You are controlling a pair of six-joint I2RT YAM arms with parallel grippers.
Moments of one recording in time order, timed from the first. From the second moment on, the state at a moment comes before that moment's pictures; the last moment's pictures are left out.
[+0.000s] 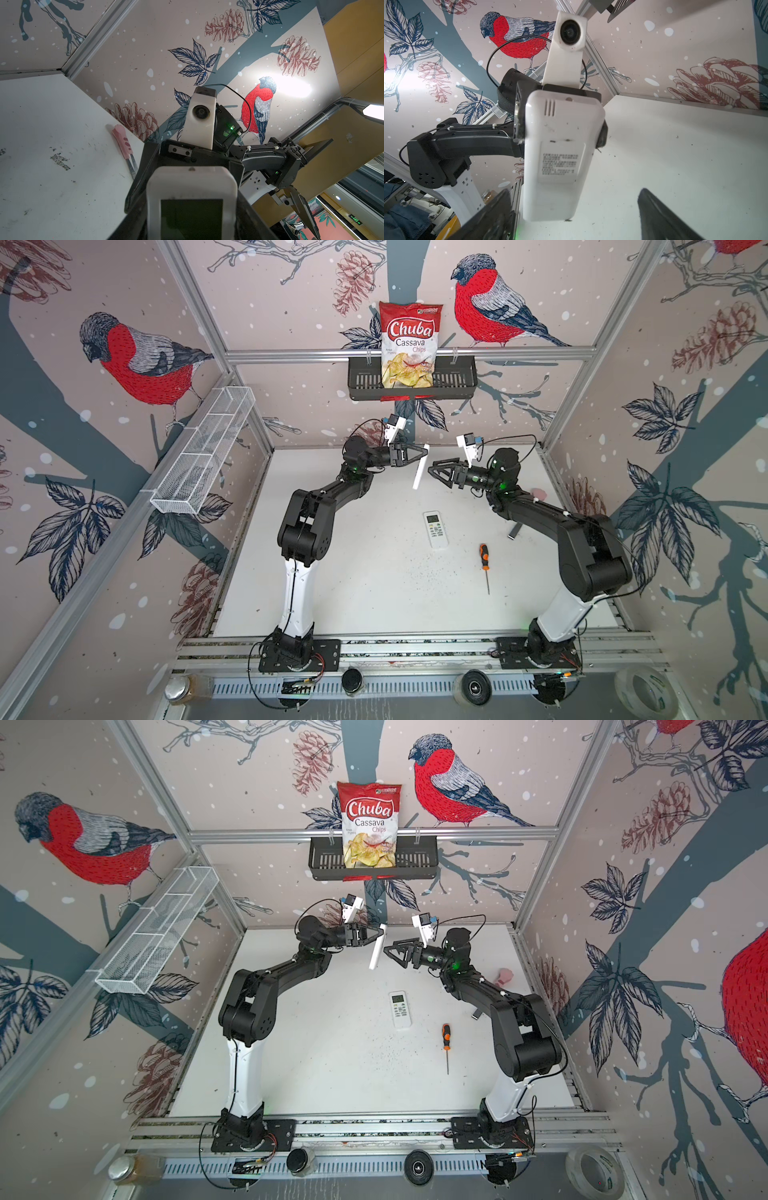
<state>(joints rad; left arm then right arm) -0.36 2.17 1.58 1.05 1.23 -1.24 0.32 1.75 1.09 0.67 -1.01 0.58</state>
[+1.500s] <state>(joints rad) -0.36 2.19 1.62 1.05 1.23 -1.22 0.37 1.87 1.22 0.76 -1.06 0.75</state>
